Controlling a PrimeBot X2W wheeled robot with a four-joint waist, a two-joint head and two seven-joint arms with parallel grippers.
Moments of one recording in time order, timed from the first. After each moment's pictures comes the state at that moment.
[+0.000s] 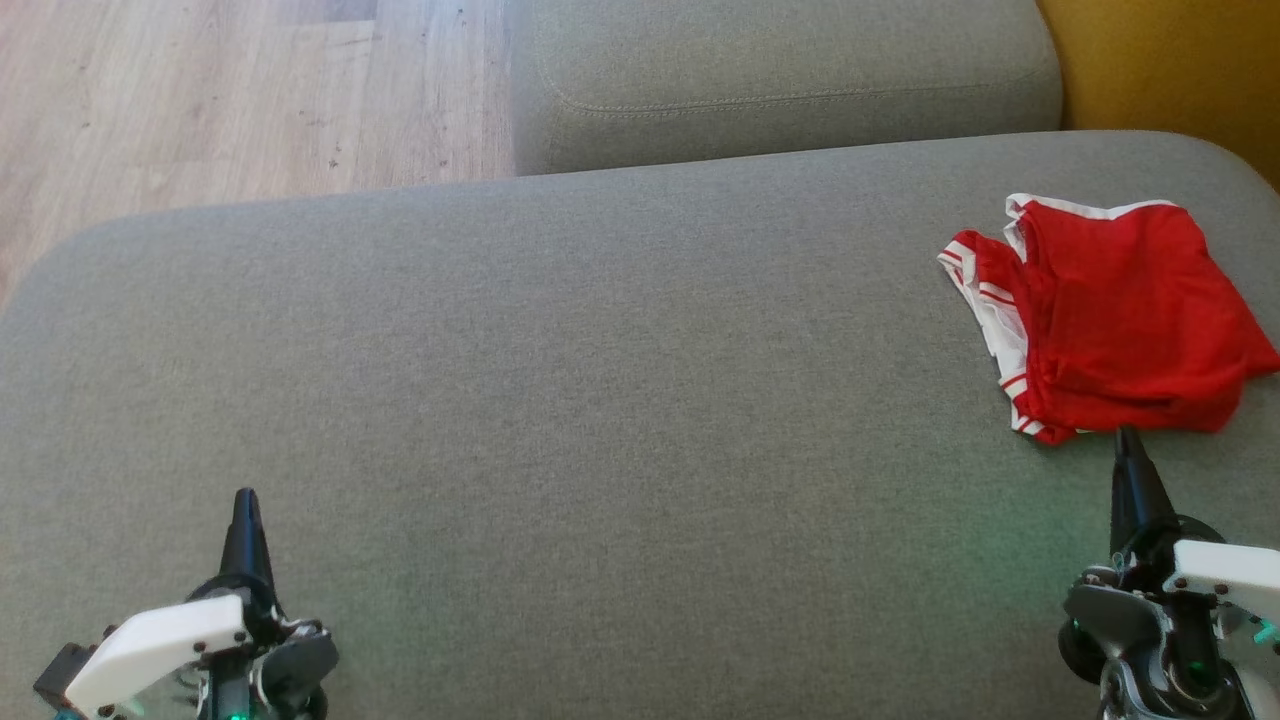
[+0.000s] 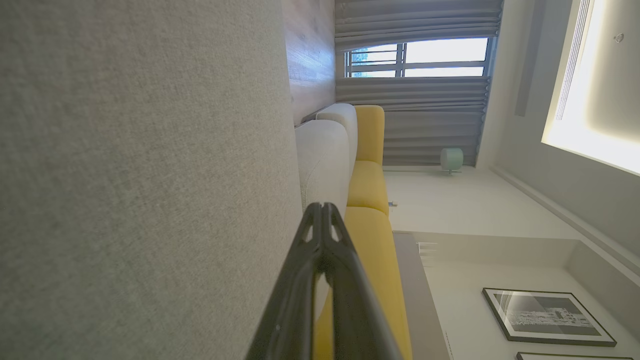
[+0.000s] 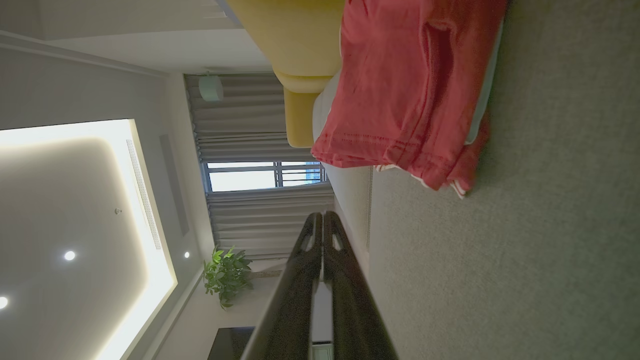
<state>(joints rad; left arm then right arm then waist) -0.06 0.04 0.08 0.27 -1.60 -0.12 0.11 -0.06 -0.05 -0.13 0.28 1.61 0.12 0.10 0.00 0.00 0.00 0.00</state>
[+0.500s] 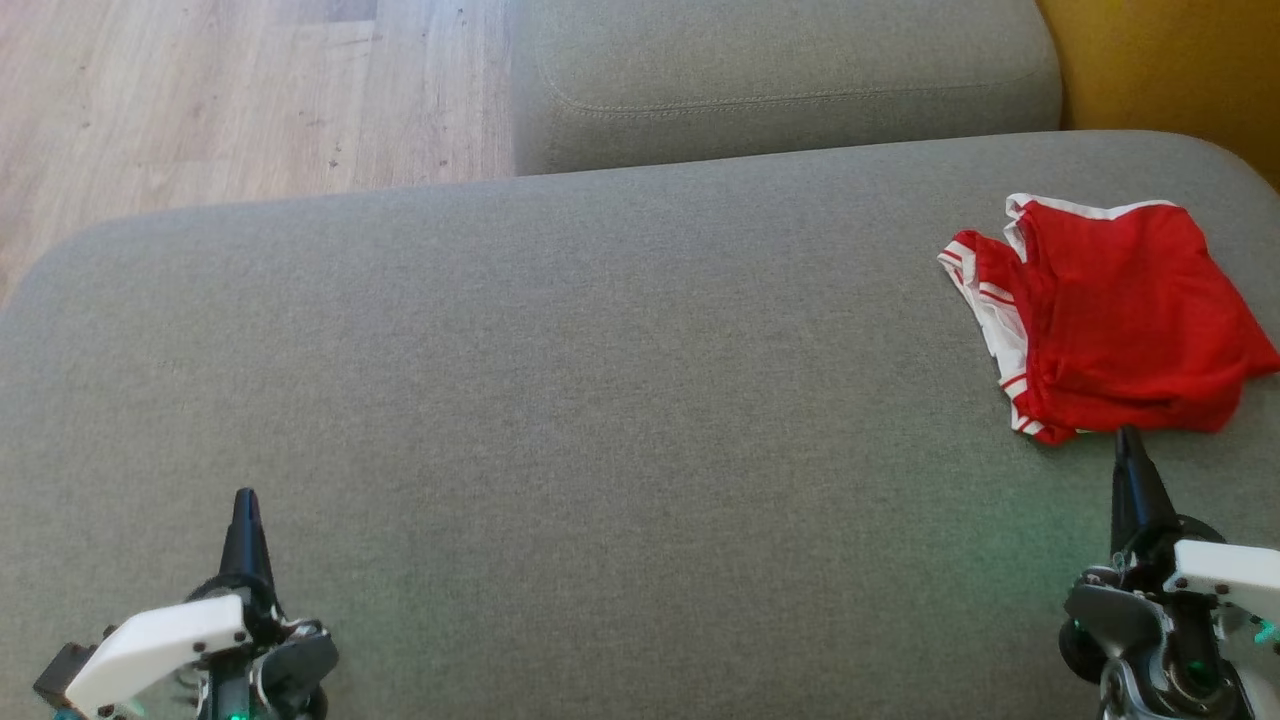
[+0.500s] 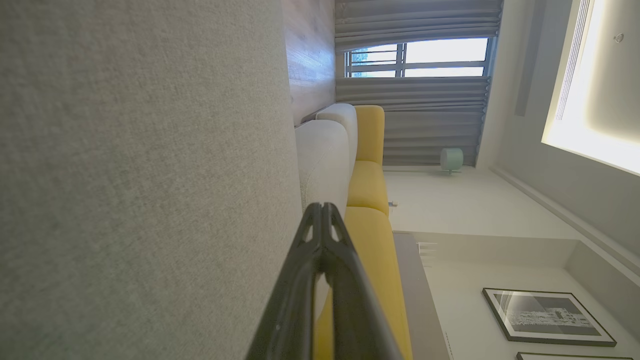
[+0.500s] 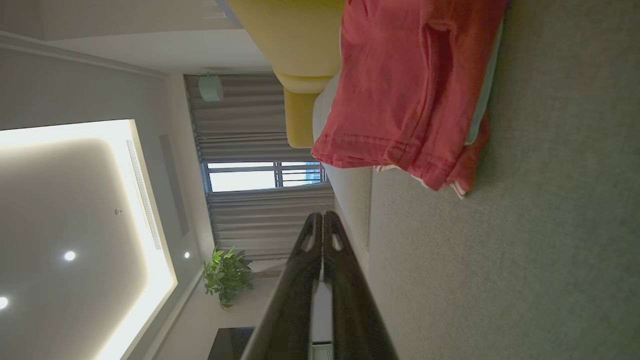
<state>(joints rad) -0.06 0.04 0.08 0.27 -1.60 -0.12 0.11 -0.06 -0.05 -0.13 0.28 1.61 0.12 0.10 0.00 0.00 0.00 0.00</state>
